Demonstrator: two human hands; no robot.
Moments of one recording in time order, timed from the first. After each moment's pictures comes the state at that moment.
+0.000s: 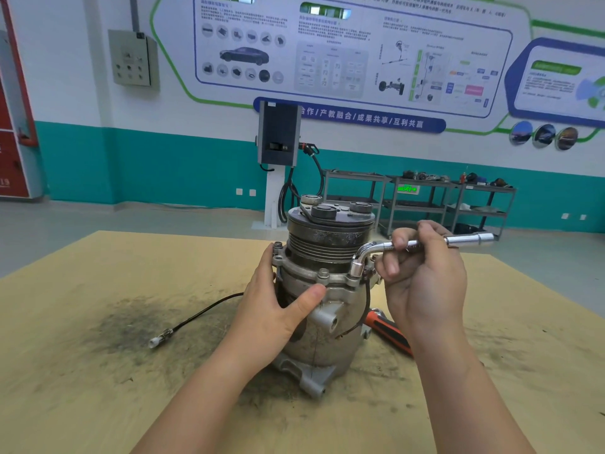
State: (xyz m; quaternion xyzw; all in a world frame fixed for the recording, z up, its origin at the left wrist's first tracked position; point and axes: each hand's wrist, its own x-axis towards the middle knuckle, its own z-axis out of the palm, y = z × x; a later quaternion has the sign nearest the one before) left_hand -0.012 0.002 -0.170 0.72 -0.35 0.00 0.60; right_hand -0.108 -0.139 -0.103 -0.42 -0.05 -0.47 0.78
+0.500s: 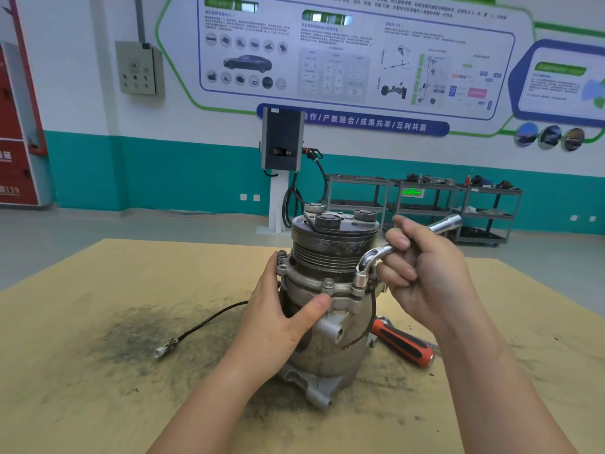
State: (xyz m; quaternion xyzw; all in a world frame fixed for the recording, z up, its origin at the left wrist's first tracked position) left_hand -0.013 0.002 -0.169 0.72 -0.35 0.00 0.60; right_hand -0.104 -0.154 -0.083 -0.44 -0.01 -0.30 0.85
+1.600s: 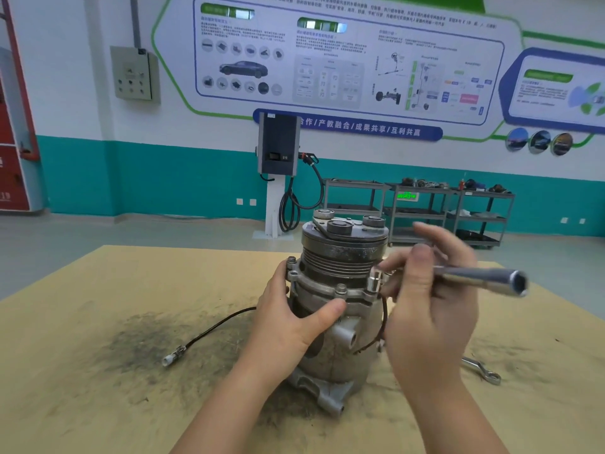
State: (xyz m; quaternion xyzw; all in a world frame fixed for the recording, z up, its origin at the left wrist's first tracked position) left_hand -0.016 0.002 -0.162 0.68 -0.33 -0.02 0.66; right_hand -0.111 -0.097 -0.117 -0.61 -0.12 -0.68 0.39
